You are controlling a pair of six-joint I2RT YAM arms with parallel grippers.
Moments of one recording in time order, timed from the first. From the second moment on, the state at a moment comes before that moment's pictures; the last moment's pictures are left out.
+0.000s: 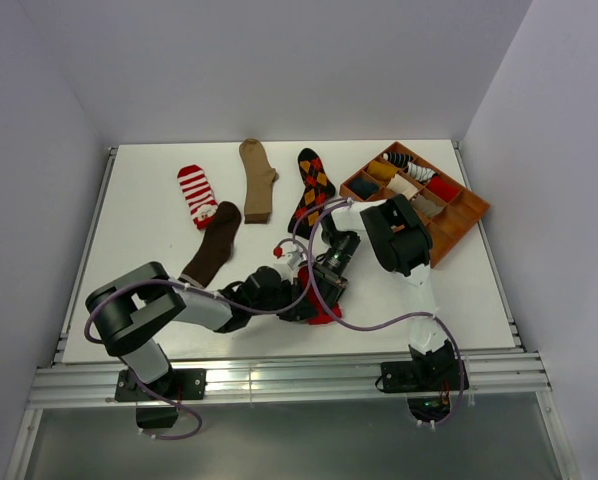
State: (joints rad) left arm -0.99 1.66 0.50 0.65 0.20 -0.84; right arm 0.47 2.31 1.43 -1.39 -0.92 -0.75
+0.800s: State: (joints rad) left arm -0.90 1.76 0.69 0.35 0.39 -1.06; right arm 0.46 2.13 1.31 -1.16 -0.82 -0.58
